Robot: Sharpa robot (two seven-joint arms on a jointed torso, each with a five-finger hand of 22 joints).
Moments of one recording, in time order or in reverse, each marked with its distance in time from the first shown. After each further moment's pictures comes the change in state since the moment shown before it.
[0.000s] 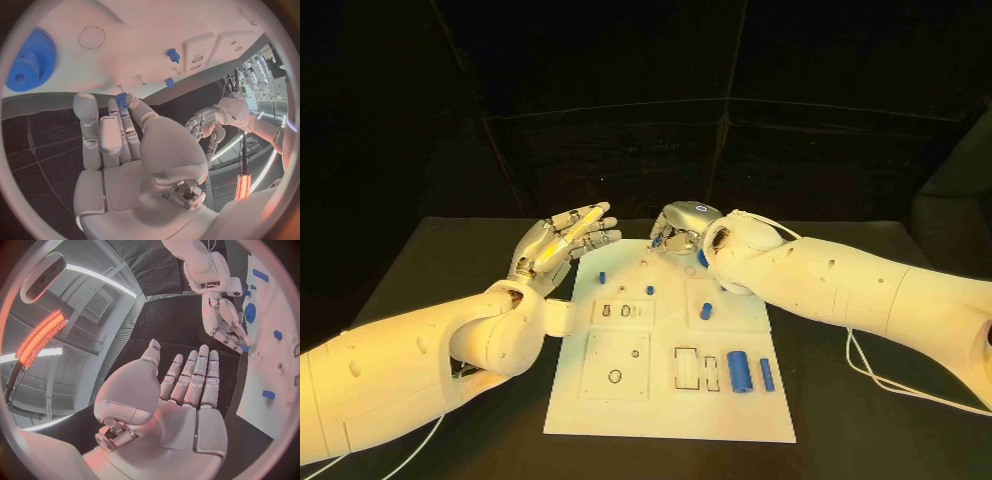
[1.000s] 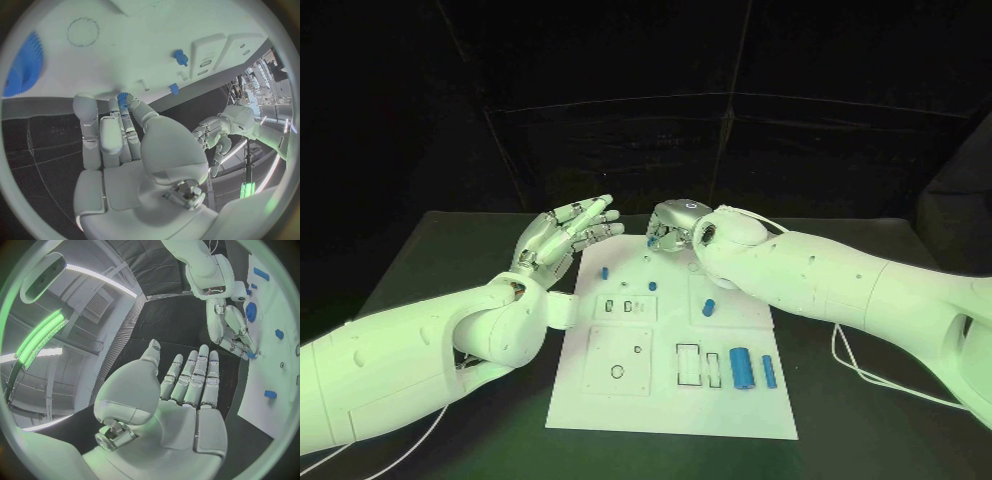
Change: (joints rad) left arm 0.008 0.000 0.000 -0.001 0.001 0.000 -0.001; left_hand 0.000 0.000 0.000 0.000 0.000 0.000 0.000 -0.005 -0.001 0.000 0.000 -0.004 0.000 0.000 0.000 0.000 0.000 0.000 -0.004 -0.003 -0.005 -0.001; right arm 0.001 0.078 0.000 -0.081 -0.046 0.052 -0.033; right_hand -0.011 -0.010 0.018 0.004 0.000 -0.005 0.003 0.000 0.000 -0.007 0.000 0.000 0.000 0.004 0.004 0.006 -0.004 0.000 -0.004 0.004 0.000 0.002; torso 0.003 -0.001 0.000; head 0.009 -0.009
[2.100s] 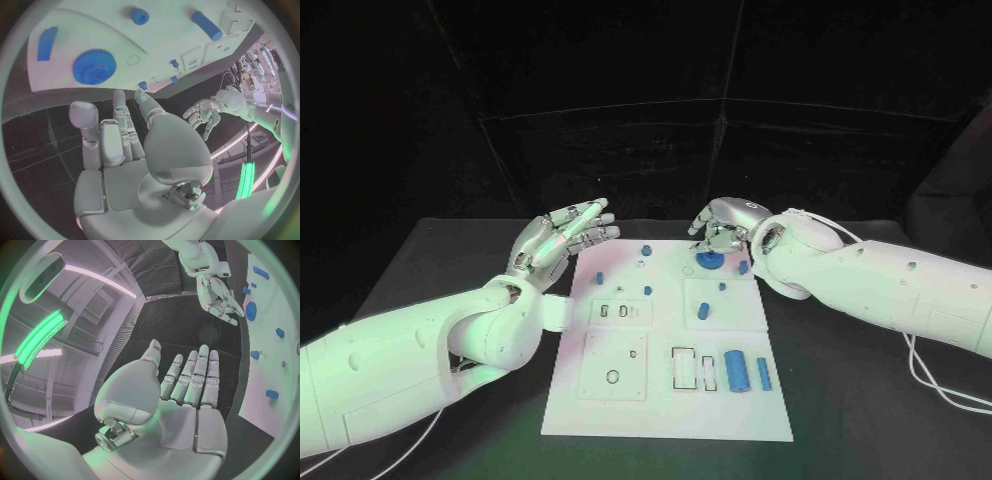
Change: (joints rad) left arm 0.001 -0.014 0.000 -0.005 0.000 0.000 -0.005; left_hand 0.009 0.009 0.008 -0.008 0.000 0.003 -0.002 0.000 0.000 0.000 0.000 0.000 0.000 0.000 0.000 -0.004 -0.002 0.000 0.016 0.002 0.005 0.001; right arm 0.014 -0.315 0.000 0.284 0.127 -0.067 0.001; right_hand -0.059 -0.122 -0.101 0.132 0.041 -0.101 -0.031 0.031 0.005 0.161 -0.046 0.284 0.154 -0.004 -0.025 0.077 0.095 -0.032 0.046 -0.031 0.078 0.097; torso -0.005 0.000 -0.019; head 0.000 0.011
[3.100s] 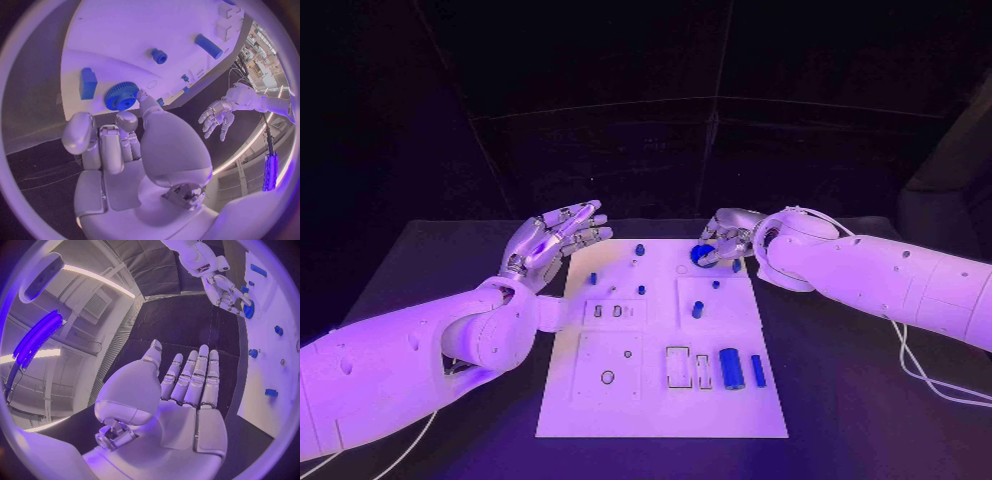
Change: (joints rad) left arm -0.001 0.008 0.000 -0.019 0.000 0.006 -0.009; left_hand 0.004 0.004 0.004 -0.010 0.000 0.017 0.003 0.000 0.000 0.000 0.000 0.000 0.000 0.000 0.000 0.000 -0.001 0.000 0.000 0.000 0.000 0.000; right arm 0.003 0.008 -0.001 -0.066 0.089 0.182 -0.106; right_hand 0.092 -0.016 -0.097 0.169 0.010 -0.080 0.021 -0.011 -0.001 -0.016 0.020 0.716 0.828 -0.002 0.010 0.144 0.169 -0.031 0.048 0.015 0.155 0.222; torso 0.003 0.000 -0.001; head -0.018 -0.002
